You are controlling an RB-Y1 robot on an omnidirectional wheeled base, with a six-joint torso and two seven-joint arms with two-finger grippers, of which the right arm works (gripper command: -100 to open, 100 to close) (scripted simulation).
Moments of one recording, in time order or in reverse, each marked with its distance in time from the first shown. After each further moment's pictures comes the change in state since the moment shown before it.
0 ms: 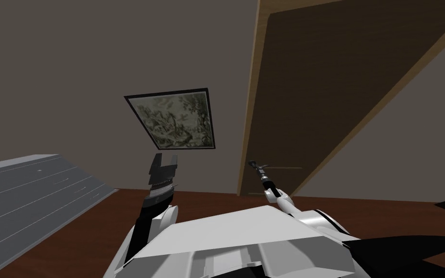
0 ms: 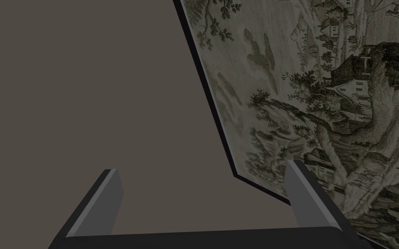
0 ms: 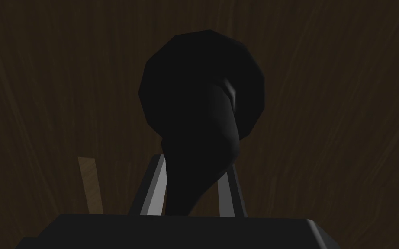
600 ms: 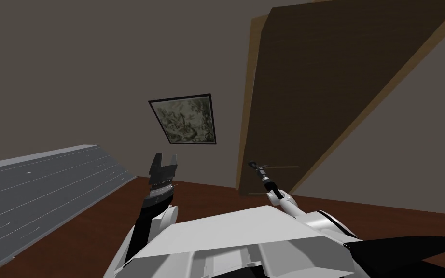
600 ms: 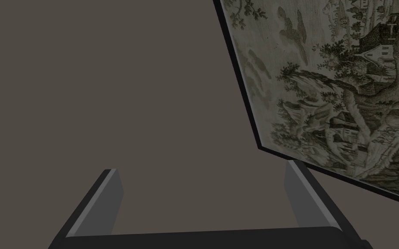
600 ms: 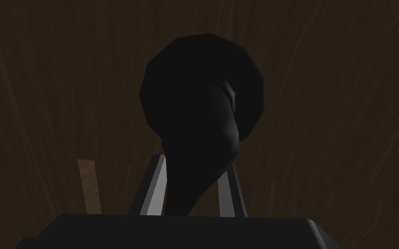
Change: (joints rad) arm 0.025 -0.037 0.056 -0.009 0.031 -0.038 -0.070
